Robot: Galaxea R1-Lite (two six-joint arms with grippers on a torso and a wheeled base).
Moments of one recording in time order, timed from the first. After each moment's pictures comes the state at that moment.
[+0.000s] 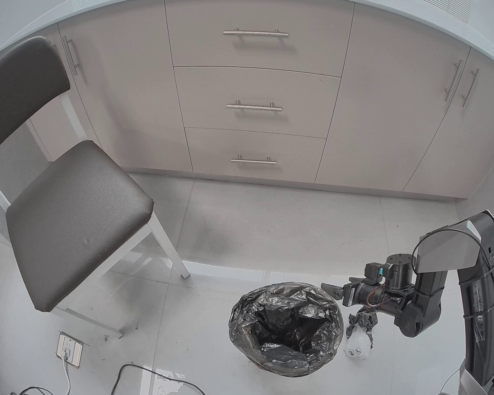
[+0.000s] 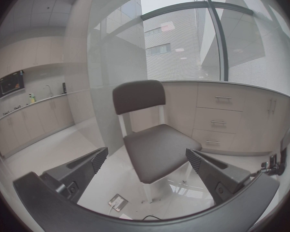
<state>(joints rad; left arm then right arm) -0.03 0.12 -0.47 0.32 0.41 -0.06 0.23 2.54 -0.56 -1.52 0.25 0.21</state>
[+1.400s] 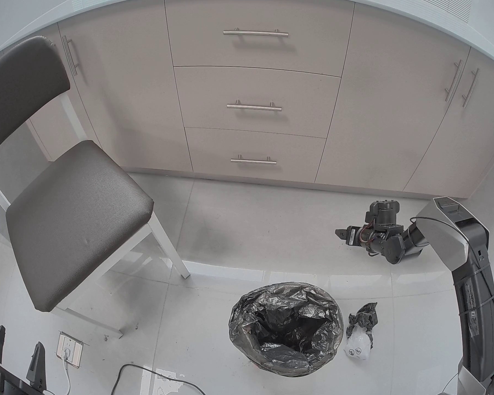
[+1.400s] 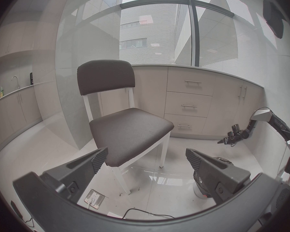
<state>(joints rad) 0.00 0.01 -0.03 0.03 0.06 -0.05 0.10 2.69 -1.53 -0.64 0.01 0.20</state>
